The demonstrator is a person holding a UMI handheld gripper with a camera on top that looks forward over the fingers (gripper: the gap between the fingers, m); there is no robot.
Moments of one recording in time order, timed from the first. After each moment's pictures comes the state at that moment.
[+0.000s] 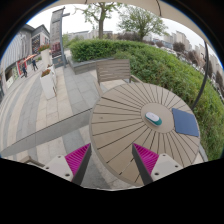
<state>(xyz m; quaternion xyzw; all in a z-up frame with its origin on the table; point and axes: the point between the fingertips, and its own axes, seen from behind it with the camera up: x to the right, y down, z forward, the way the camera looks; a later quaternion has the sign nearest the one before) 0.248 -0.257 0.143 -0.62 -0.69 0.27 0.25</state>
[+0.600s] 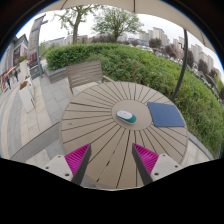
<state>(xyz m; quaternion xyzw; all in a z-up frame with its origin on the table) 0.222 -0.158 0.117 -0.70 -0.60 0.23 0.31</state>
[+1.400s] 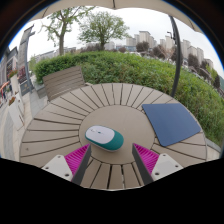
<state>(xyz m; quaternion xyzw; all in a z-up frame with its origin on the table) 0.057 -0.033 -0.005 -0.72 -0.54 0.27 0.35</state>
